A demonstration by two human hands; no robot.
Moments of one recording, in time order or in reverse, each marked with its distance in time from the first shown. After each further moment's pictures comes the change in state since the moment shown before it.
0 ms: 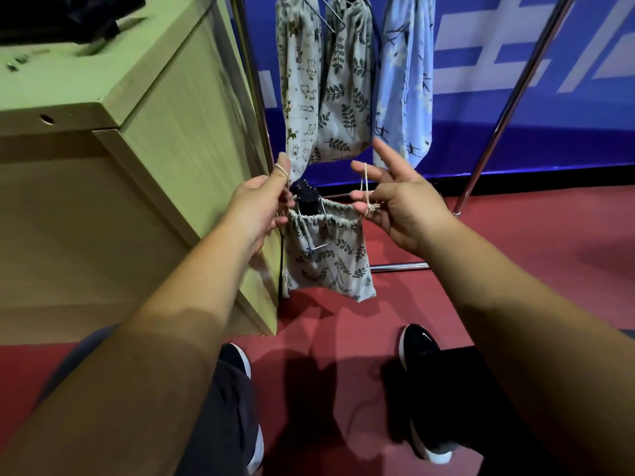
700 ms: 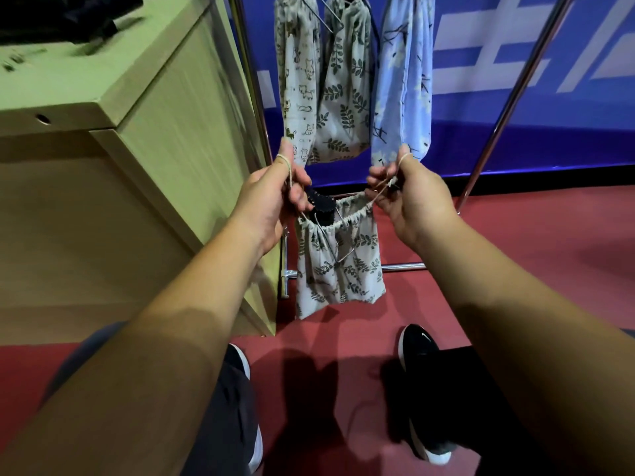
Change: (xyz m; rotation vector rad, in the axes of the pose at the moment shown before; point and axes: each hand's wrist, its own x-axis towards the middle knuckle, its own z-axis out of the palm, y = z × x) left_hand -0.024 0.018 0.021 -0.266 -0.180 0.098; right_hand 0.015 -0.004 -0.003 0.124 0.268 -0.013
